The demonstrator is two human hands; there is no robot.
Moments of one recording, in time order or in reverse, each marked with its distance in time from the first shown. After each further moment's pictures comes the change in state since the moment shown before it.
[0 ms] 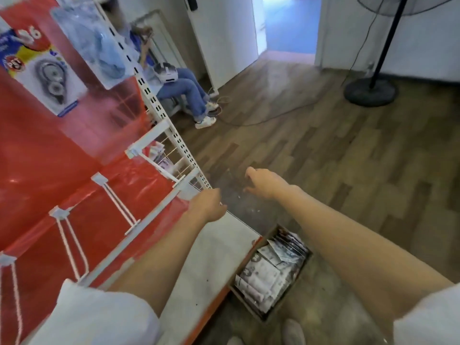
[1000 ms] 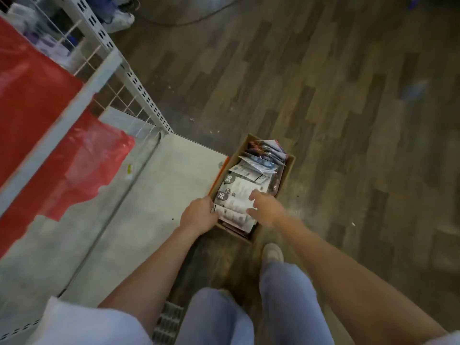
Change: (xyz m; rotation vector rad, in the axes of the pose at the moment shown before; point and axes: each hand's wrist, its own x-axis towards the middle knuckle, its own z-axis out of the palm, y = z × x) left_hand 0.015 -0.092 0.359 -0.235 -0.313 0.084; right_hand -0.051 0.063 0.395 0.256 -0.209 0.517
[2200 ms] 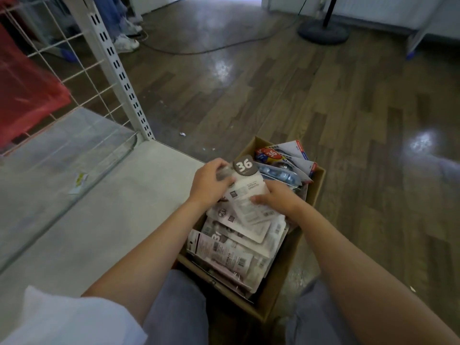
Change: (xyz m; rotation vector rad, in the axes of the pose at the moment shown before) left_hand 0.239 -0.021 0.122 -0.526 0.483 0.464; right_hand 0.219 0.102 0.070 0.302 0.214 -0.167
